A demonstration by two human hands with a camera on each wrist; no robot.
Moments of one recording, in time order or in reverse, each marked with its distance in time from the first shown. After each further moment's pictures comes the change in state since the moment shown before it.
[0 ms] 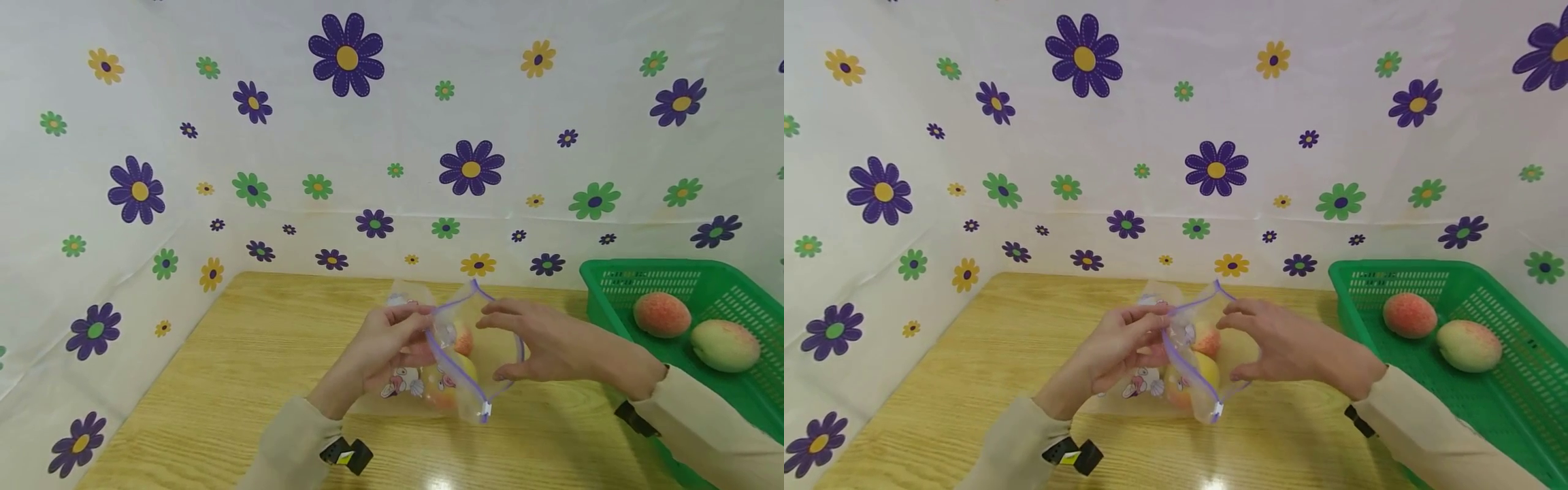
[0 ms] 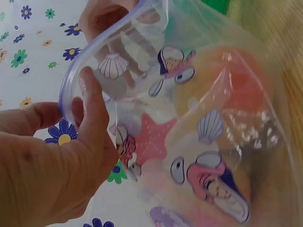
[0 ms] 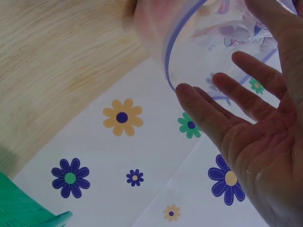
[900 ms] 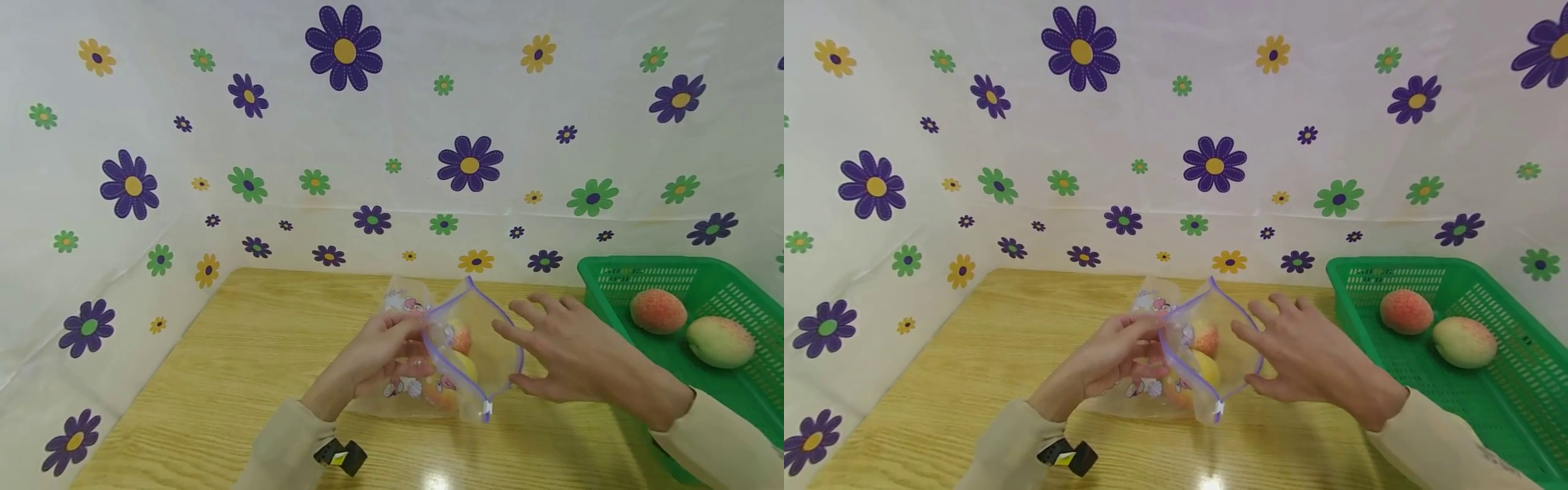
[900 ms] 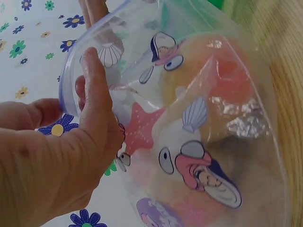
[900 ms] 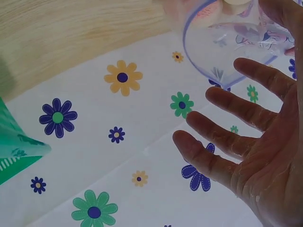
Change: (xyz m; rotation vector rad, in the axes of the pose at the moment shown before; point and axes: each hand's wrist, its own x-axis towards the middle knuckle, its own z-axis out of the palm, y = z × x) left_hand -0.001 -0.011 -0.009 0.031 -0.087 -0.067; right_hand -0.029 -0.009 0.001 -0.574 0.166 -0.057
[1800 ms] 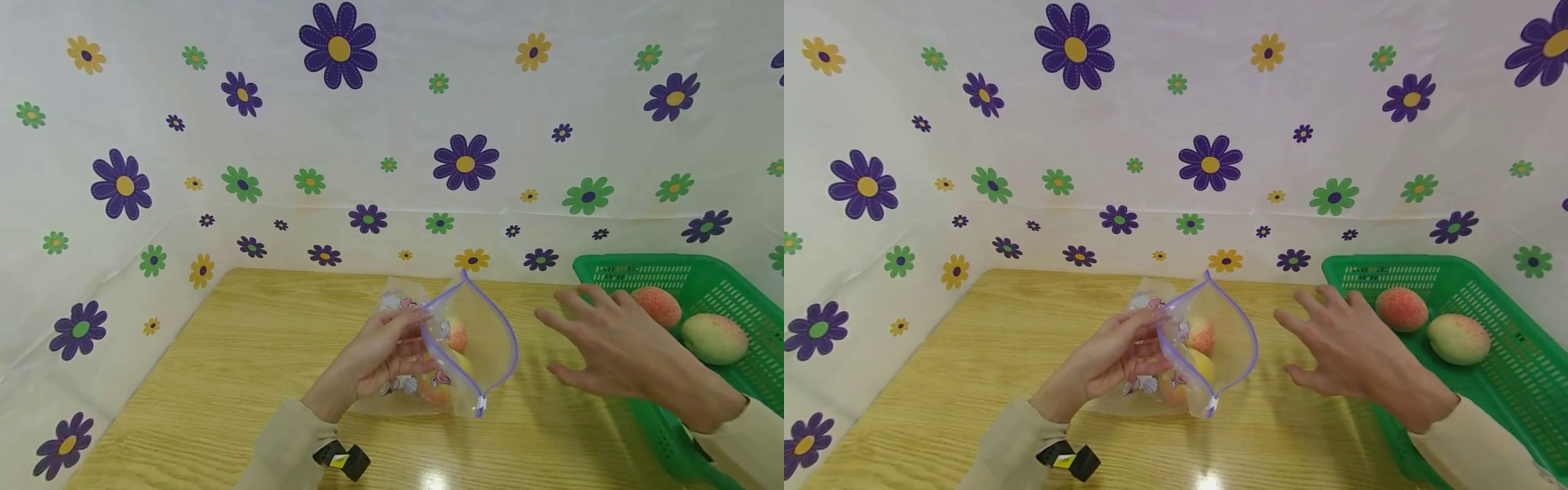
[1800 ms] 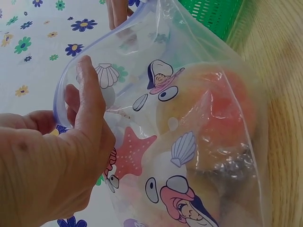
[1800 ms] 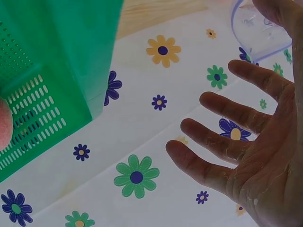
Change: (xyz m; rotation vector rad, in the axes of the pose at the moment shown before) left_hand 0.001 0.000 0.006 -0.236 -0.048 -0.014; right_hand -0.037 0.030 0.005 -0.039 -0.002 0.141
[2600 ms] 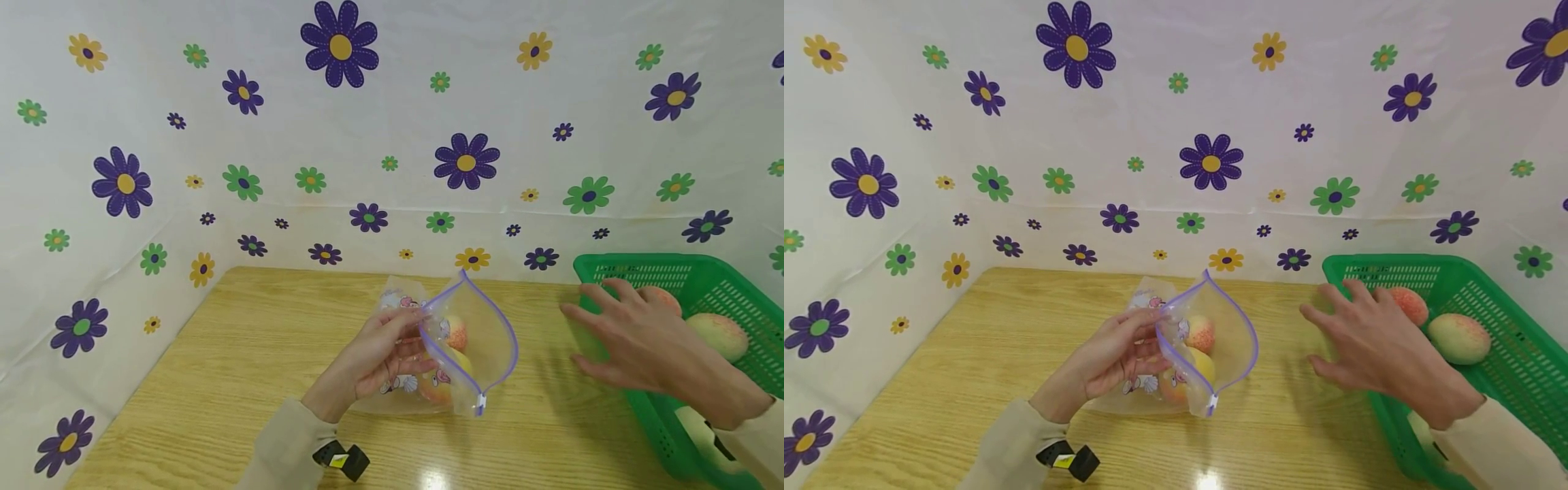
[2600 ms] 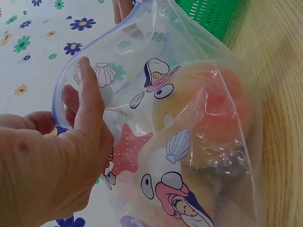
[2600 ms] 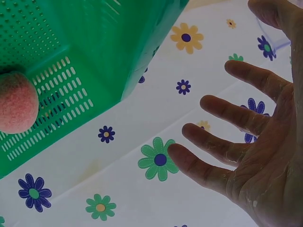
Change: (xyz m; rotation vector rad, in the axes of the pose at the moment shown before) left_hand 0.000 -0.003 -0.003 0.006 -0.013 0.016; right_hand -0.016 0.023 0.007 -0.073 0.036 0.025
